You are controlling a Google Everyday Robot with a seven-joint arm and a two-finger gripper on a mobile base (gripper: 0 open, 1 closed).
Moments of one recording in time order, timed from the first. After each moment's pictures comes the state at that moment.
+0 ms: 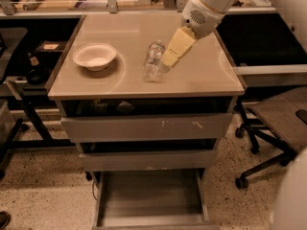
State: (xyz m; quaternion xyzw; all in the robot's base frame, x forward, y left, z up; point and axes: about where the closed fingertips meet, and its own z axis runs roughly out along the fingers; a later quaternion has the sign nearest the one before) arm 0.609 -0.074 0.930 -0.49 0.85 0.14 0.16
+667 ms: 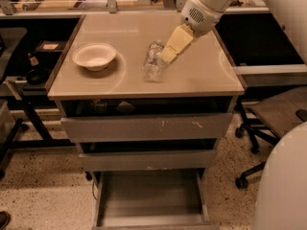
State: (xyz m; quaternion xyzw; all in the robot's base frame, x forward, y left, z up) arm 0.626 -0.073 0.925 -0.47 0.86 0.15 0.16
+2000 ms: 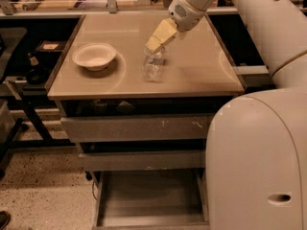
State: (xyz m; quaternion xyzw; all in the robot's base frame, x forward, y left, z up) arm 0.689 -0.045 0.910 -0.43 0.87 0.19 0.17
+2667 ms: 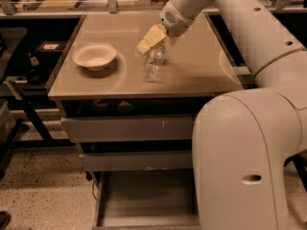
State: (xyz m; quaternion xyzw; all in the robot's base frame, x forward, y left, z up) arm 0.710 -0.022 0.887 -0.41 0.87 0.22 0.16
